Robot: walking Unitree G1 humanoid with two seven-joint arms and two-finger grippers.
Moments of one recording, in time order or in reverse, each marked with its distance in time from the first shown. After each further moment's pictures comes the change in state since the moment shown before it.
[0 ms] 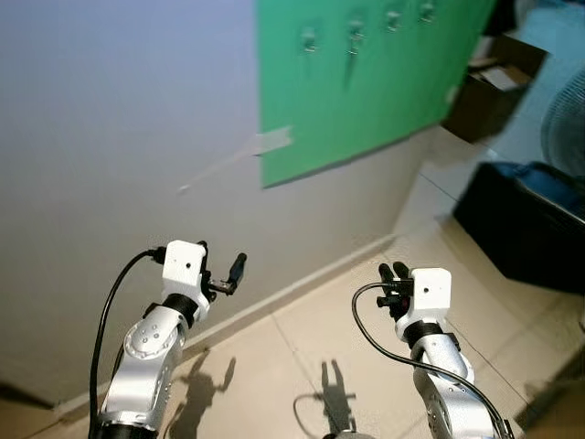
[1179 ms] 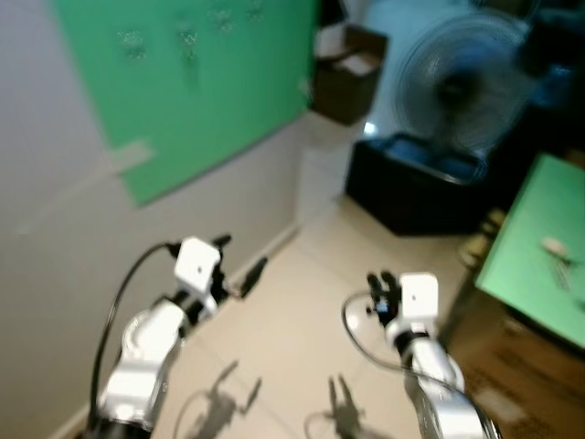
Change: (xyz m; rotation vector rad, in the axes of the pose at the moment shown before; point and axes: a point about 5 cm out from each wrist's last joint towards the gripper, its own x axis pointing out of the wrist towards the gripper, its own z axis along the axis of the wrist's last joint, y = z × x) left arm 0.000 -0.010 0.010 0.084 -0.107 -0.224; right arm -0.001 0.013 -0.007 0.018 0.024 0.047
